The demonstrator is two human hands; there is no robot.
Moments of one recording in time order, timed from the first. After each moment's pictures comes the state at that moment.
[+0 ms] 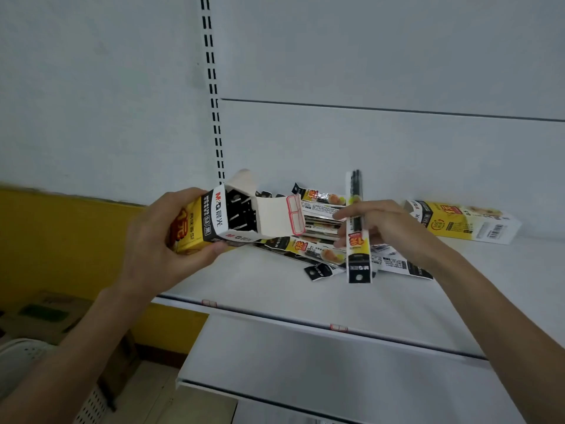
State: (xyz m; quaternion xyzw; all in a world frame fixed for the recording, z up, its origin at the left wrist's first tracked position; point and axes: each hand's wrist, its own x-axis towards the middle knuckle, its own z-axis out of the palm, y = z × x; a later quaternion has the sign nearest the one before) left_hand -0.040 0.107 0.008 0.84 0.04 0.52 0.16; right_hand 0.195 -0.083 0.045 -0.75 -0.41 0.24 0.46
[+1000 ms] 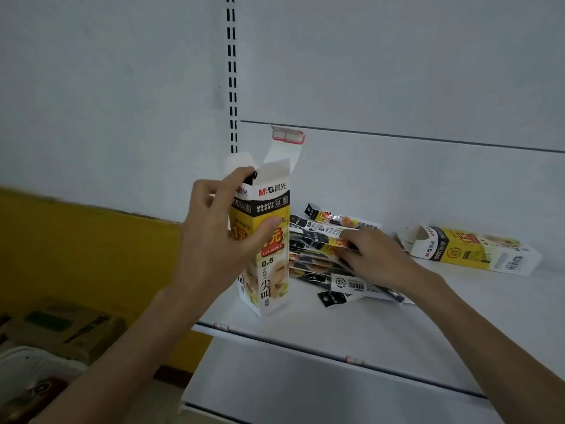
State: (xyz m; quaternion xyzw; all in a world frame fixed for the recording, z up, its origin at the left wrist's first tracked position) left_hand -0.003 0.077 0.039 0.81 0.21 0.53 0.16; right_hand 0.205 -0.040 0.025 -0.81 -0.56 -0.03 0.14
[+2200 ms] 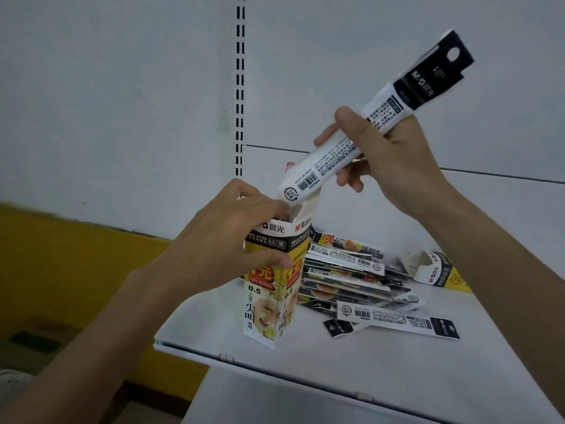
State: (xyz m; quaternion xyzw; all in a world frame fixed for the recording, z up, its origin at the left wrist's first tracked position) left_hand -0.015 0.089 0.095 0.94 0.10 0.30 0.10; right_hand 0.149 -0.023 0.165 -0.52 -0.61 0.05 0.60
